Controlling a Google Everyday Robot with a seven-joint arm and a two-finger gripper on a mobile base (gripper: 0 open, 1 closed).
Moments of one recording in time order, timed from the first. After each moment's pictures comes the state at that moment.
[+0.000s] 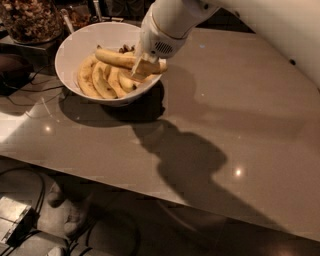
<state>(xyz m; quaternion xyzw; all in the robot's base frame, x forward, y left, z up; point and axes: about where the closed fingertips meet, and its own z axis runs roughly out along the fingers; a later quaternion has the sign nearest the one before) 0.606 0.039 0.955 -0.69 0.65 0.03 0.31</state>
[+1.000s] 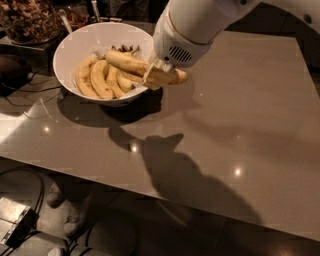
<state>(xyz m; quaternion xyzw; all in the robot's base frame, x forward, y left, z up) 0.524 0.008 0.985 -0.64 0.71 0.01 0.31</state>
